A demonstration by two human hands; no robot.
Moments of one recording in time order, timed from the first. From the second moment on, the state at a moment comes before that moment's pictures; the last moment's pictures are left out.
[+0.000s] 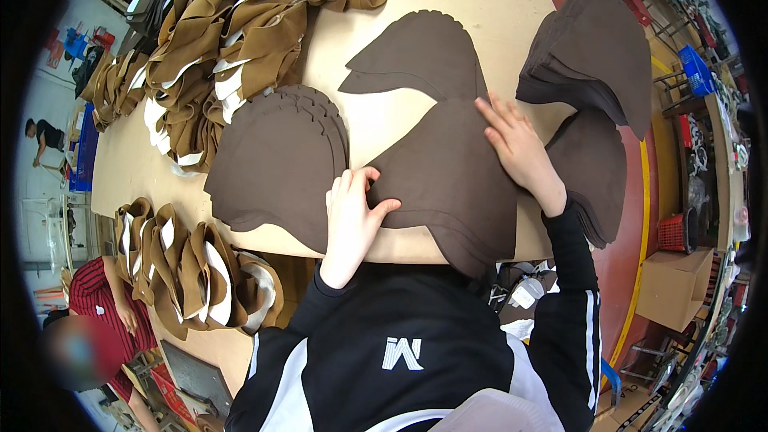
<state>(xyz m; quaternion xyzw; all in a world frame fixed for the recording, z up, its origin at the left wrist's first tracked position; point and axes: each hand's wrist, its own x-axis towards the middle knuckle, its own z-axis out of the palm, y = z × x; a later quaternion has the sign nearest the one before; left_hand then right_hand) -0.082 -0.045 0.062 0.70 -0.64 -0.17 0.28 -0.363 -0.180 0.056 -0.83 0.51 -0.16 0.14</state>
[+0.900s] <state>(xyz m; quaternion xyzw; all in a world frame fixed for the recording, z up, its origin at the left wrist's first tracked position) -0.063 -0.012 0.058 0.70 -0.57 -0.33 0.28 -0.331 -0.142 0.070 -0.94 0.33 -0.11 -0.03</state>
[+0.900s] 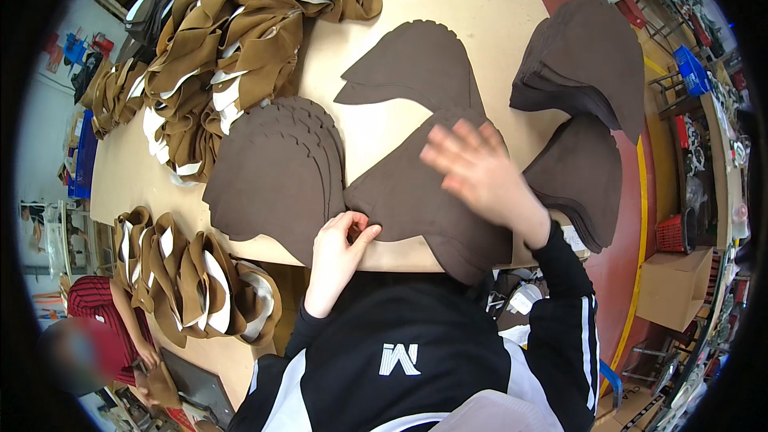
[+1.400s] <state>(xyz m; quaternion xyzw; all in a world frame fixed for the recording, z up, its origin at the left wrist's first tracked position) 0.011 -0.015 0.084 0.67 -0.46 -0.28 0.51 -0.320 -0.138 0.089 -0.92 0.36 -0.13 0.01</state>
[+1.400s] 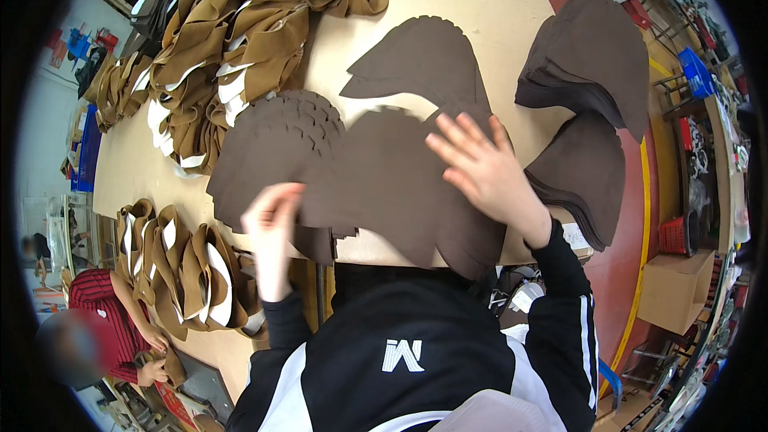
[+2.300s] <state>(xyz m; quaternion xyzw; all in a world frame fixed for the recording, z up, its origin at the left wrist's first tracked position) -0.084 -0.044 0.037 0.66 -0.65 -0.12 0.35 -0.296 -0.118 0.042 -0.95 0.29 -0.12 0.06</state>
